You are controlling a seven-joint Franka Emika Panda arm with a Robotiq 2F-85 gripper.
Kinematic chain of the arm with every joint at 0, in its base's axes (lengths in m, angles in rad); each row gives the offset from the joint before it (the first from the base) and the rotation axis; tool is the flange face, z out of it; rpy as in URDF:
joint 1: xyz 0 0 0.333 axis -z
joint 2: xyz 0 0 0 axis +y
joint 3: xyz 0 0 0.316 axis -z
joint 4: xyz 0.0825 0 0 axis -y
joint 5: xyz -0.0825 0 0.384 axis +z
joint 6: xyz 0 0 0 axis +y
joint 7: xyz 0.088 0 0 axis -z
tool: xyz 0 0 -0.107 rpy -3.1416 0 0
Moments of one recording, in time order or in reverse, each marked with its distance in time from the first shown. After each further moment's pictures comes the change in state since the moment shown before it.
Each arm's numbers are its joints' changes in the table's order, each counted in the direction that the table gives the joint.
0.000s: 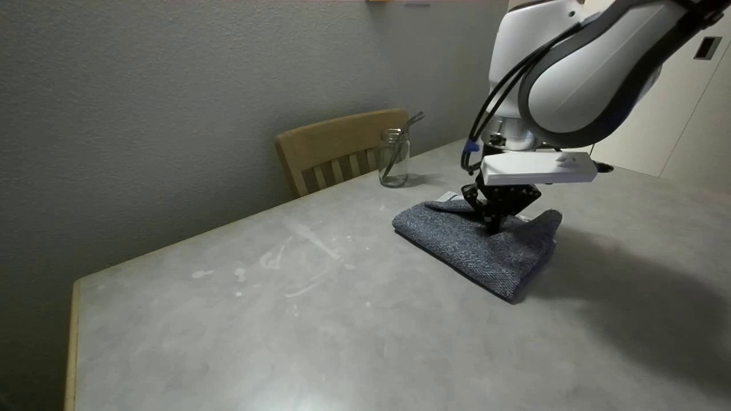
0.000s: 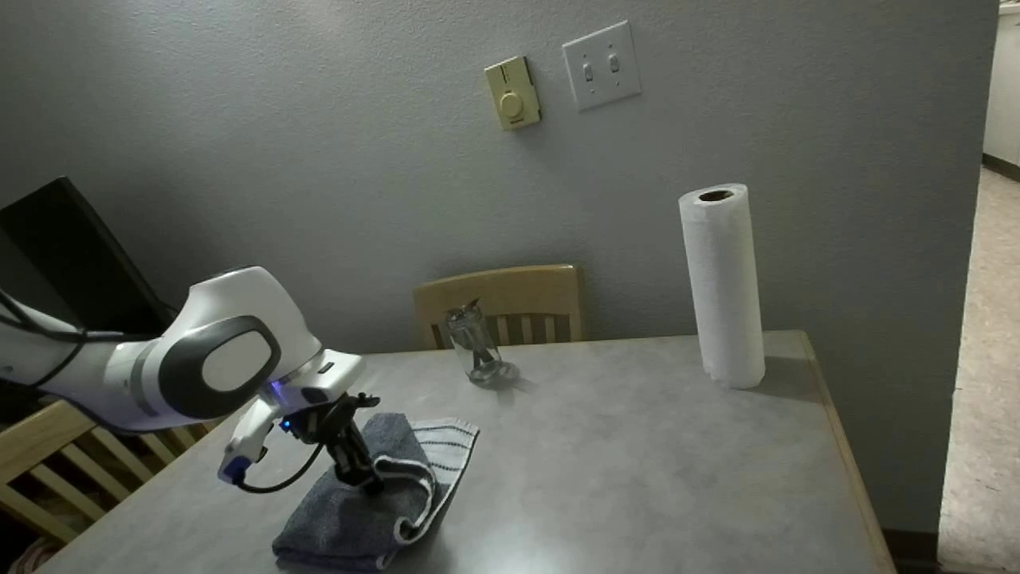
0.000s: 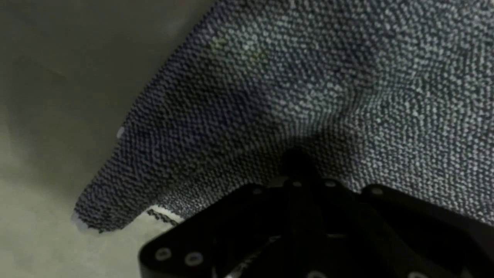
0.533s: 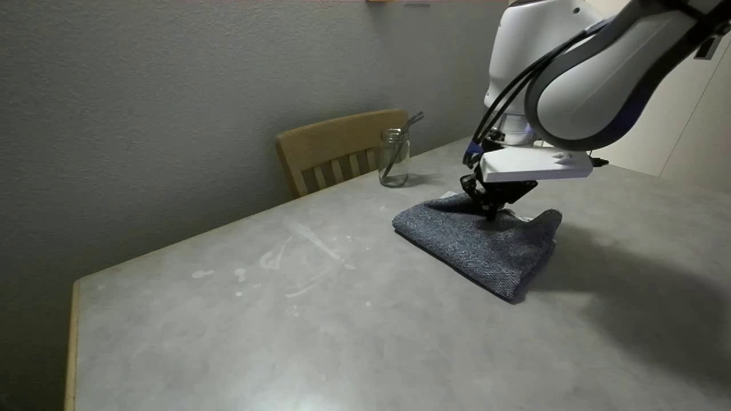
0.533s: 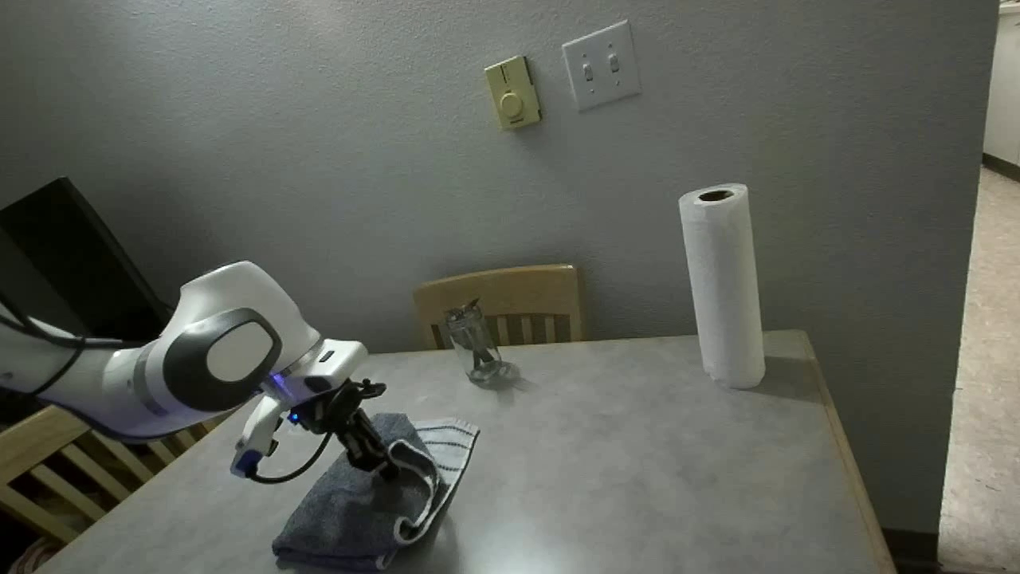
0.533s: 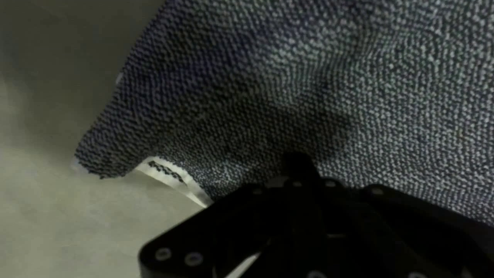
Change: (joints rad) arm -0.053 0.003 0.071 0.003 -0.095 -0.057 0.060
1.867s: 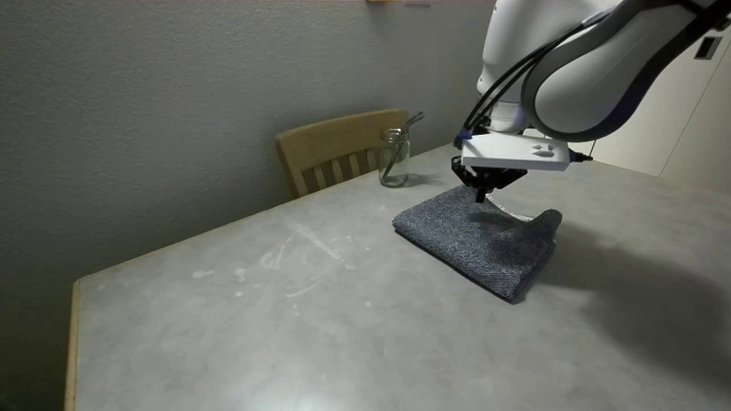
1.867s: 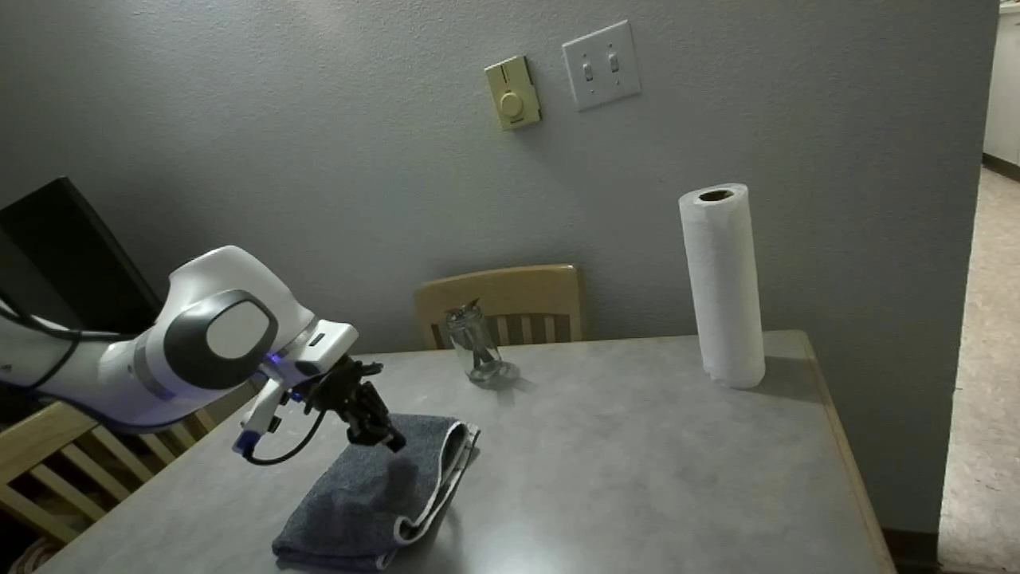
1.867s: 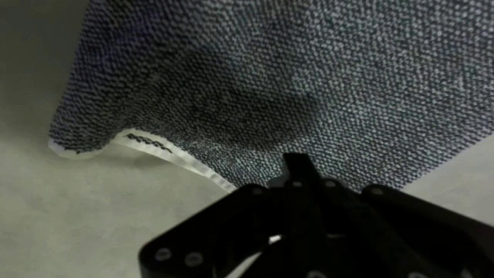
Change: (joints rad) arm -0.061 -0.003 0.066 0.034 -0.061 -0.030 0.222
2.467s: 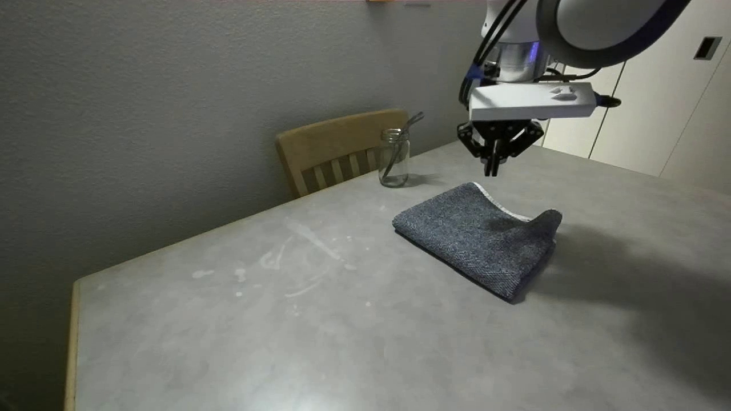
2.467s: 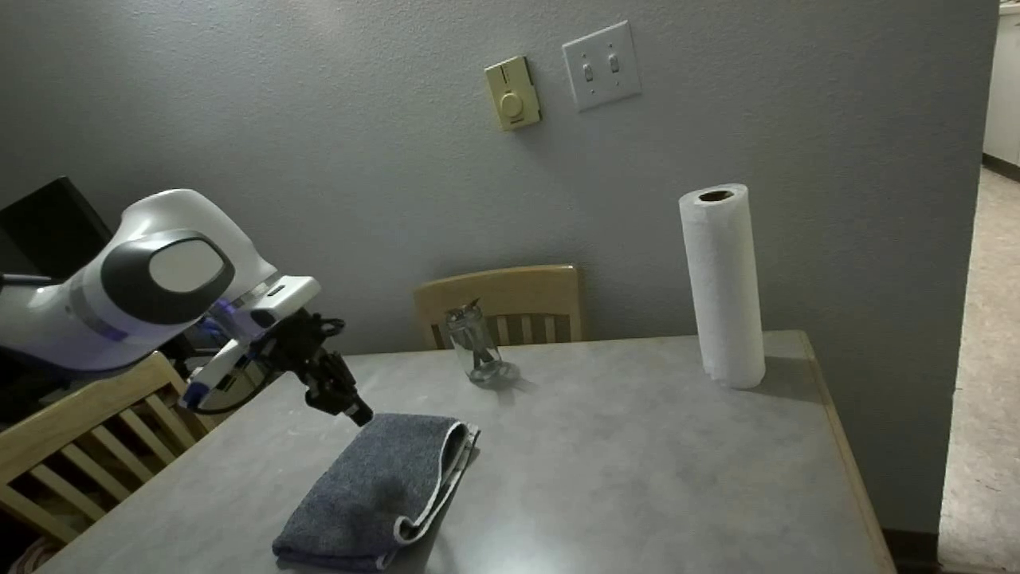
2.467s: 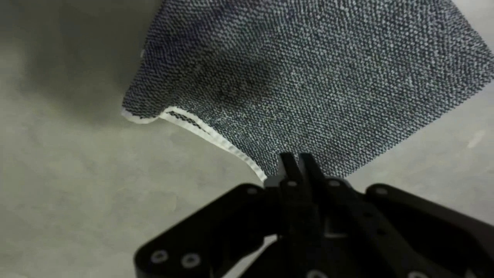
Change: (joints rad) arm 0.003 -0.160 -0.035 -0.004 -0.050 0.216 -0.001
